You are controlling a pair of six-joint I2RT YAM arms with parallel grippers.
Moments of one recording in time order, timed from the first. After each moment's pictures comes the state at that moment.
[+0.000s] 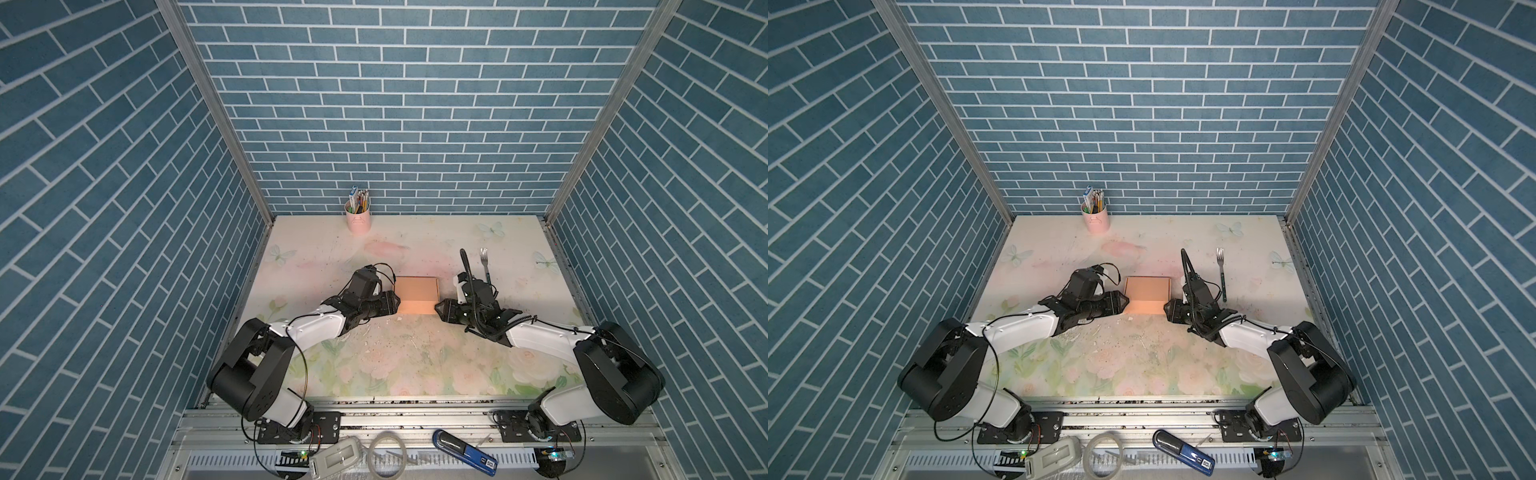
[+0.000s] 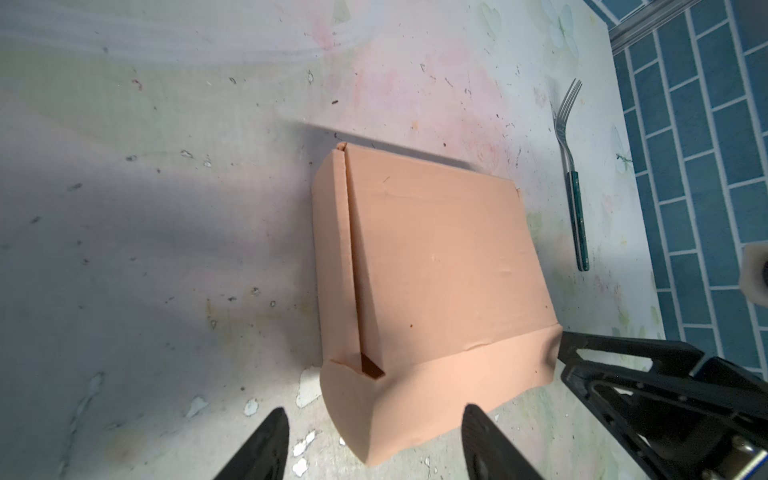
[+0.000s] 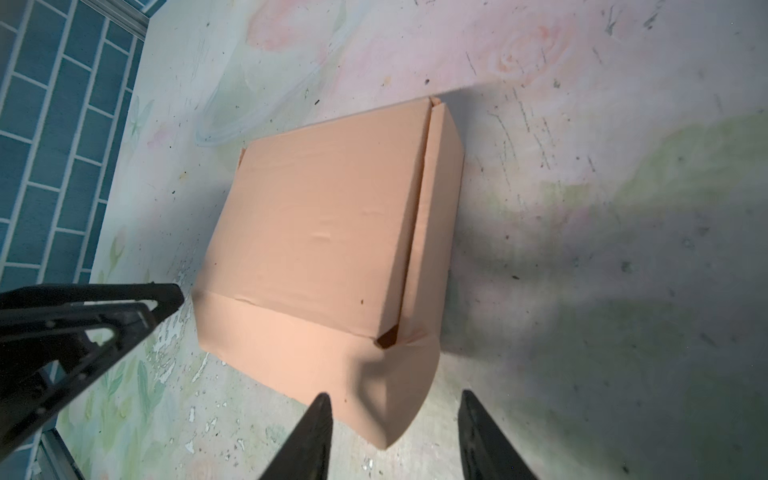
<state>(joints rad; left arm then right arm) -0.56 1.52 0.74 0.01 0.19 -0.67 0.65 1.46 0.63 0.11 -0.14 0.66</state>
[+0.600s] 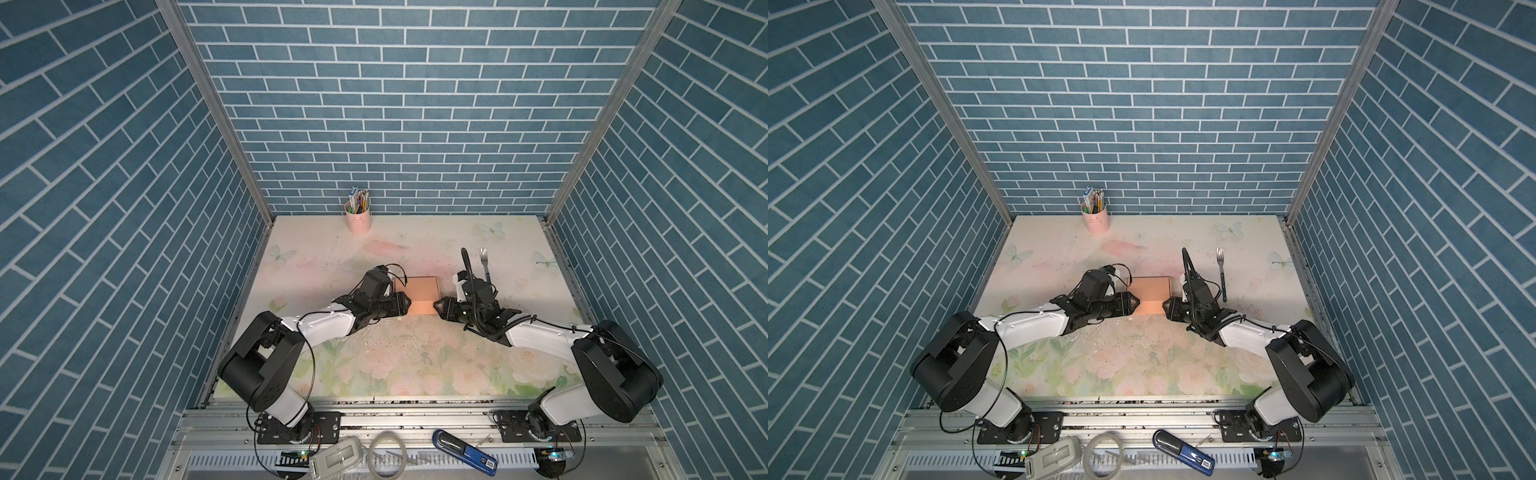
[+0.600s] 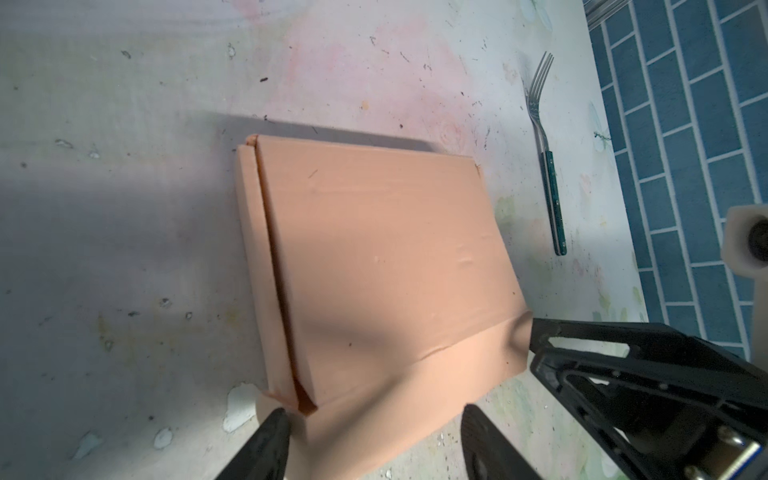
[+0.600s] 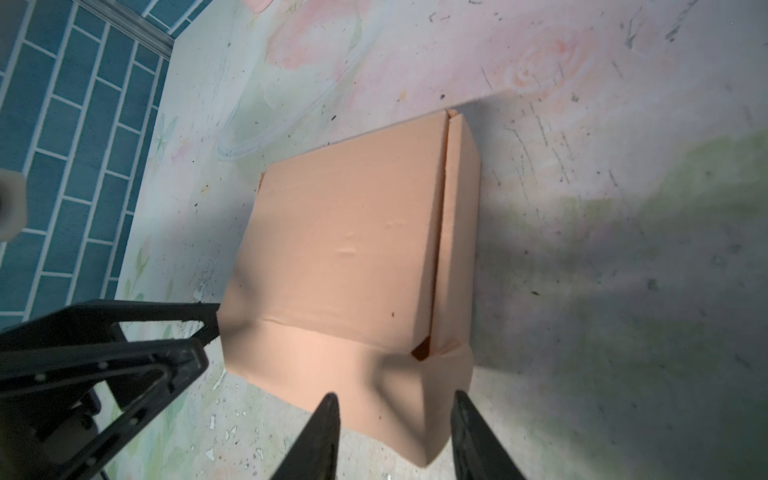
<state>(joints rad) -0.63 1.57 0.79 0.03 0.18 -0.69 0.65 1.47 0.63 0.15 -0.16 0.69</state>
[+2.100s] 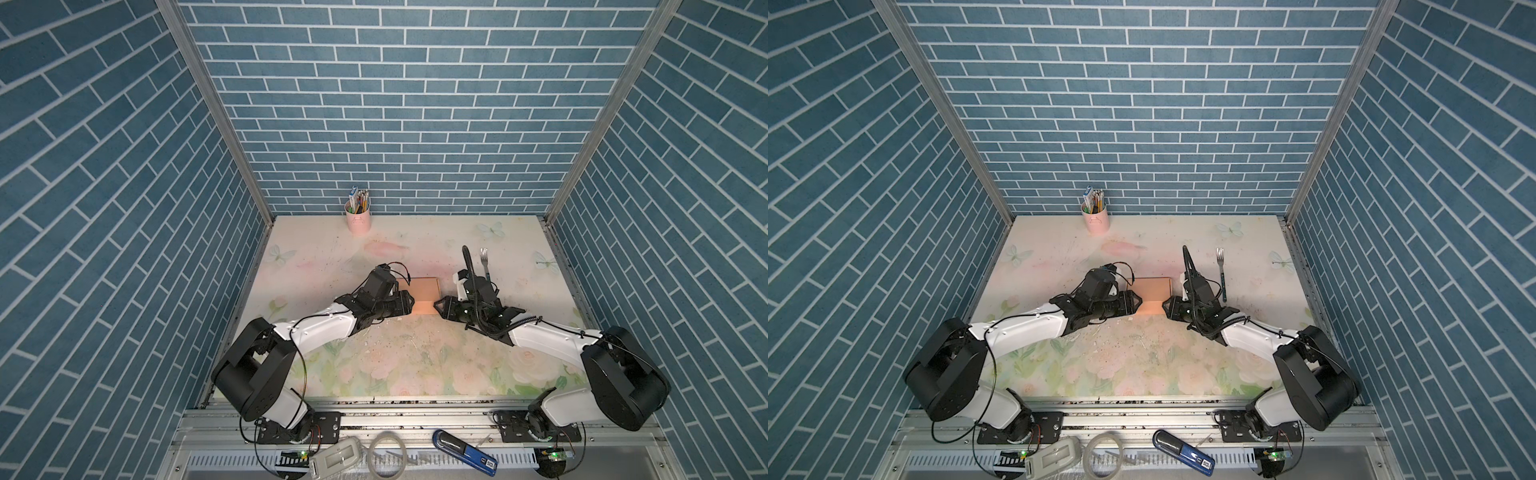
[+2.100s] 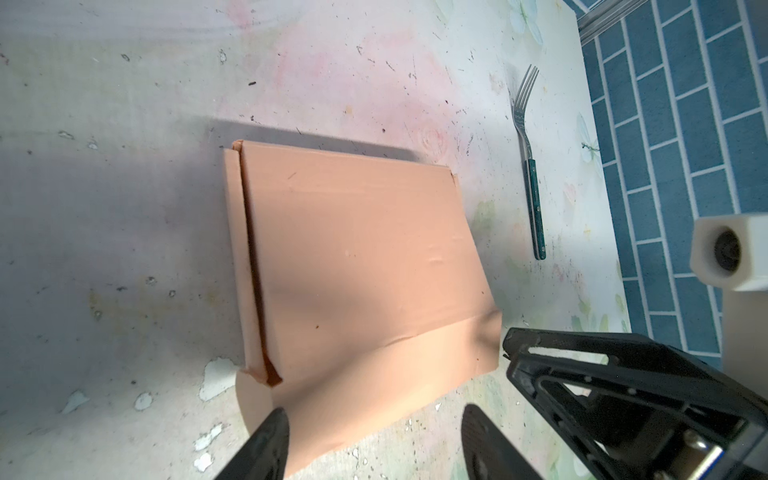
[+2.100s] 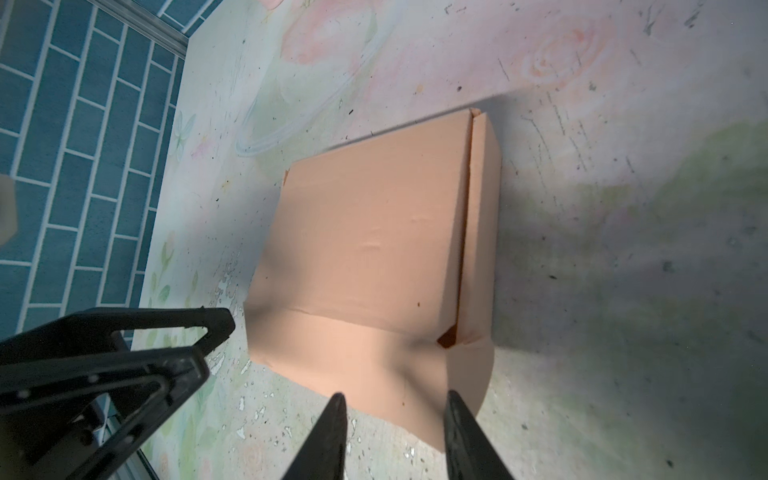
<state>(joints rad) -0.68 1.52 0.83 -0.07 0.12 -0.76 0.65 1.43 0.66 0.07 -0.19 0.71</state>
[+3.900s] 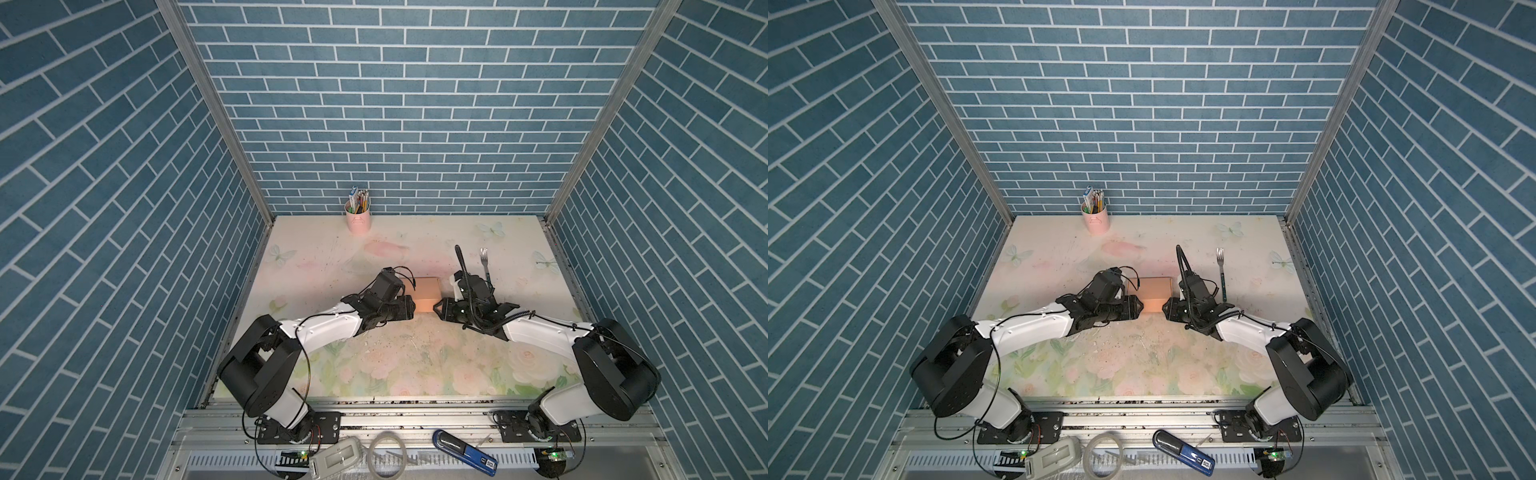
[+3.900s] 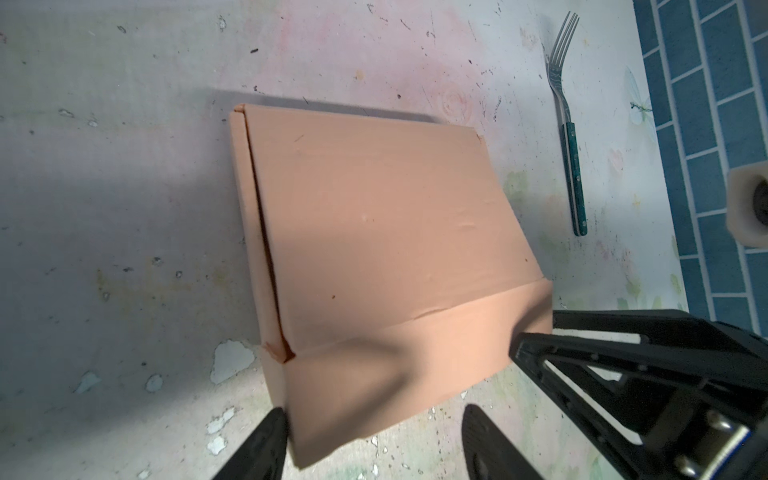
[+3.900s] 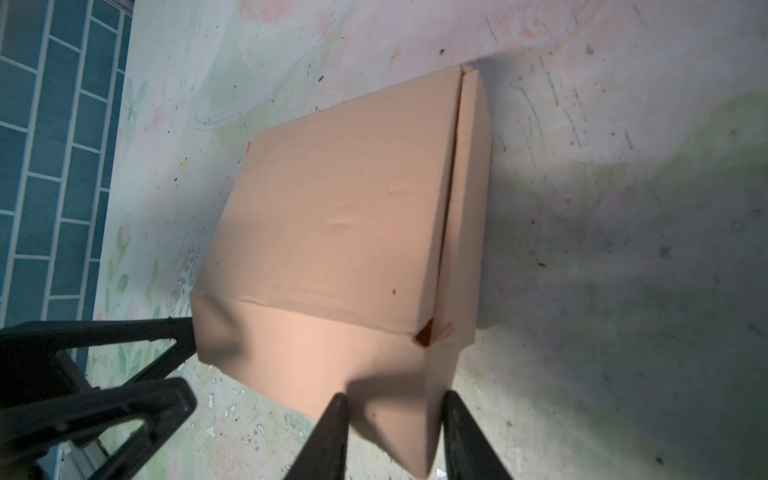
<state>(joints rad) -0.73 1.55 0.87 -0.14 0.07 -0.72 0.66 1.49 0.71 -0.01 -0.18 0.69</state>
